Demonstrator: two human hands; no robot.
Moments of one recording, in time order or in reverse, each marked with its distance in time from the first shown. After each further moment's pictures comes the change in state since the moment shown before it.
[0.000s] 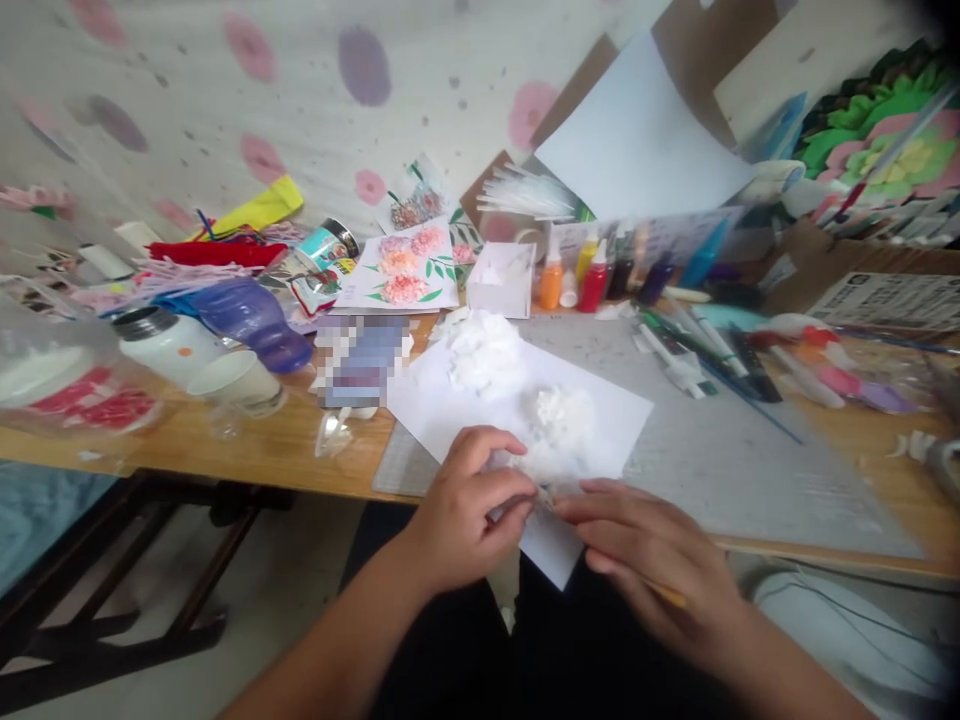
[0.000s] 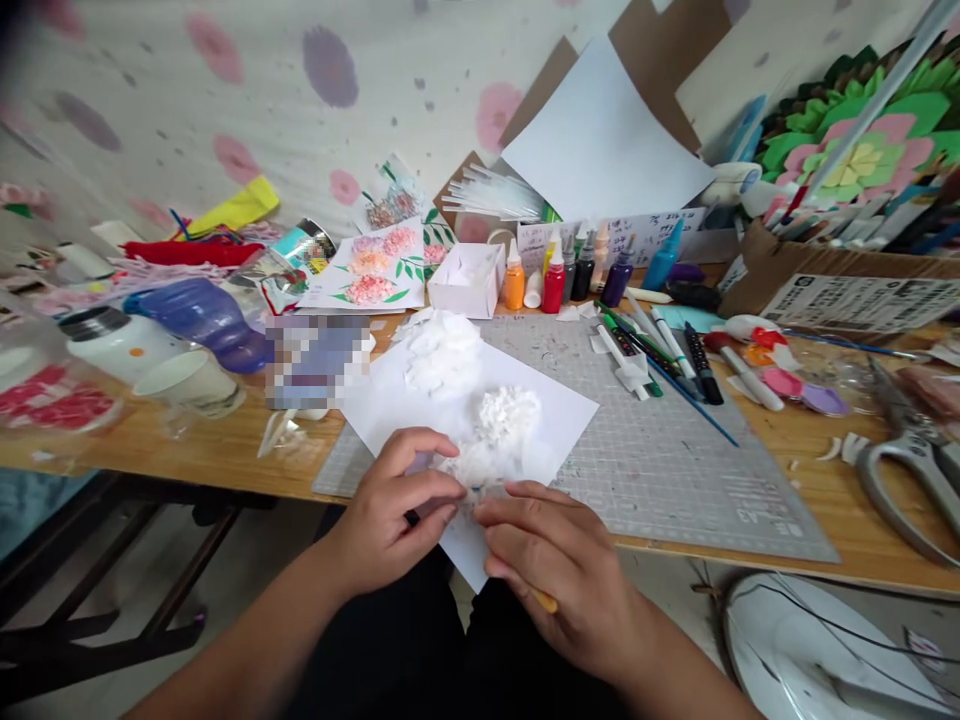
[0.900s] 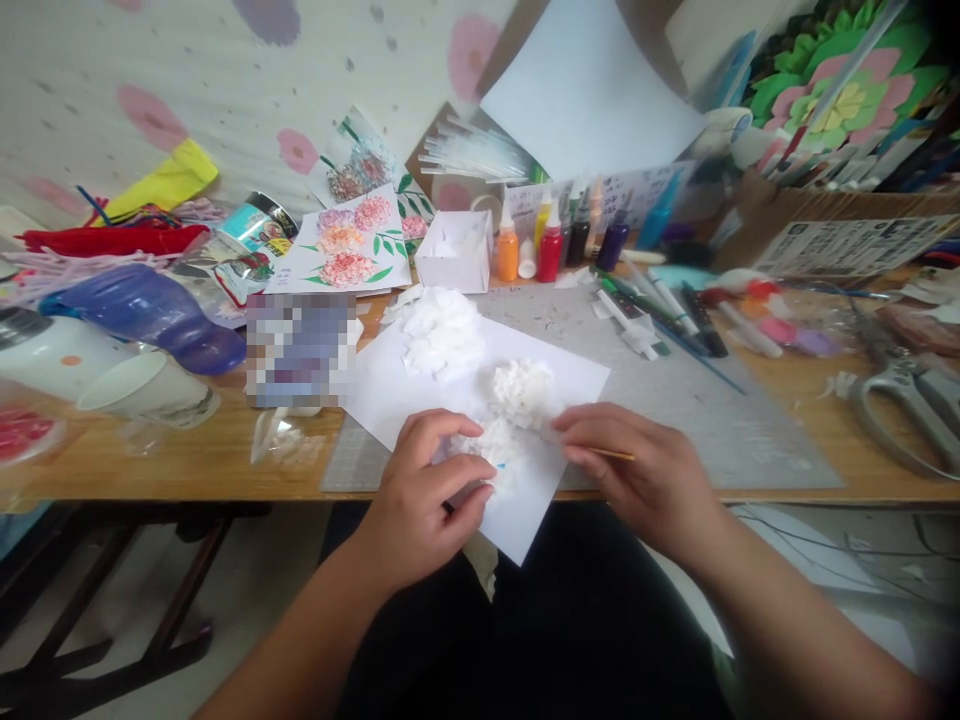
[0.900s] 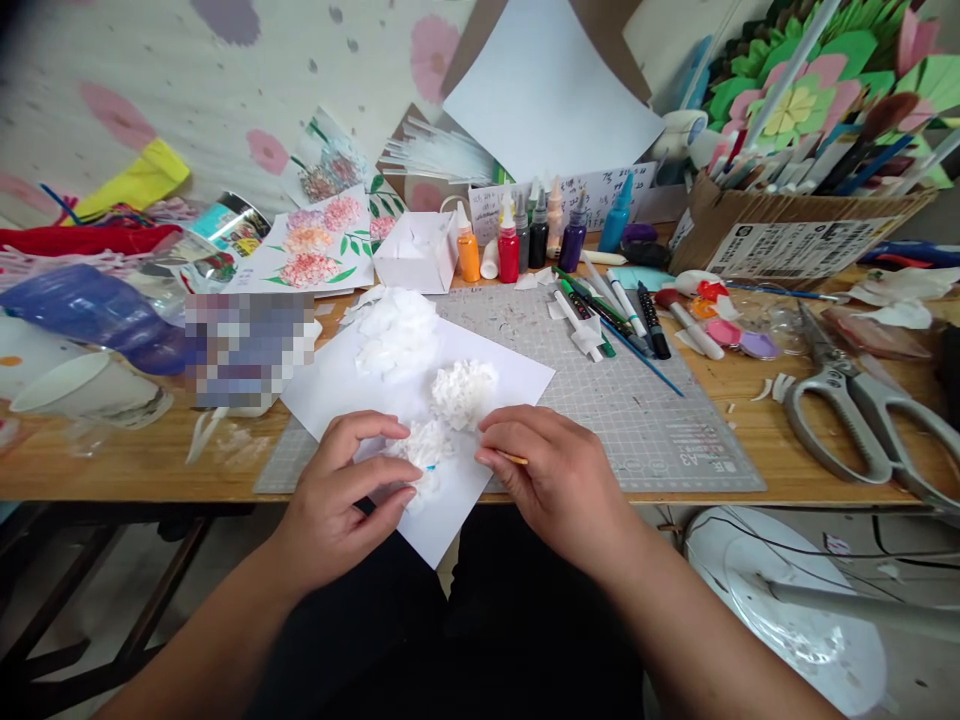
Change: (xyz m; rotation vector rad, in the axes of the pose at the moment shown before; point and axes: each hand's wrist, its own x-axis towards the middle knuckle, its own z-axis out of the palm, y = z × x) left_hand 0.002 0.001 0.003 0.089 -0.006 0.026; right_hand 0.001 0.032 -0.018 -0.017 -0.049 0.284
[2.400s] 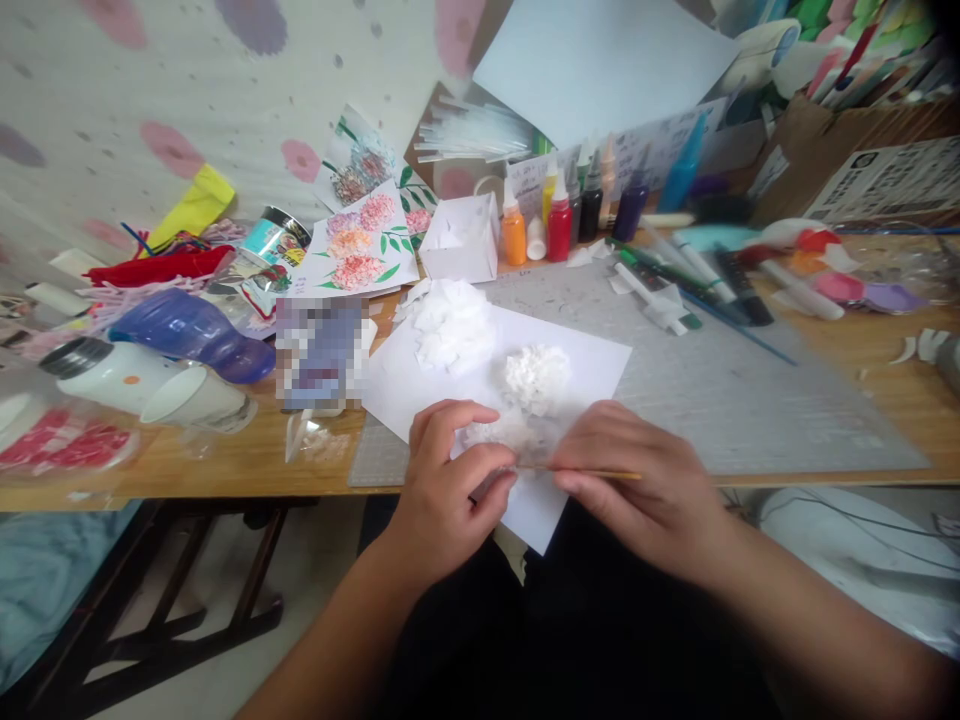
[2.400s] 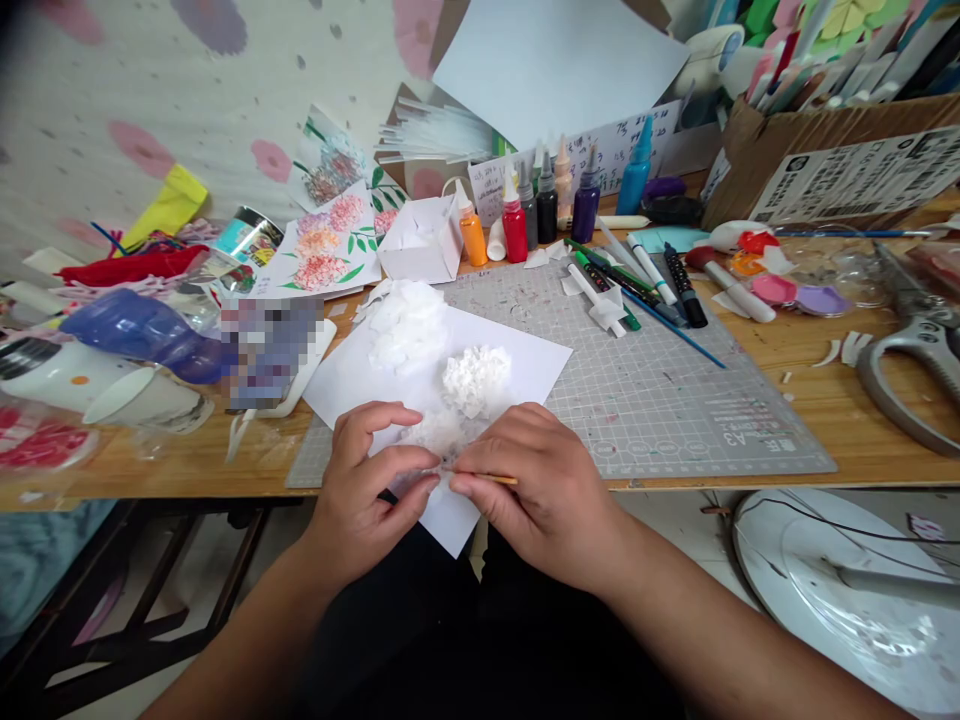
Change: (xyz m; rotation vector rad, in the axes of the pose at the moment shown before) left_hand 0.005 0.009 0.003 0.150 0.022 -0.018; right_hand 0.005 -0.020 0.014 0.296 0.012 -0.055
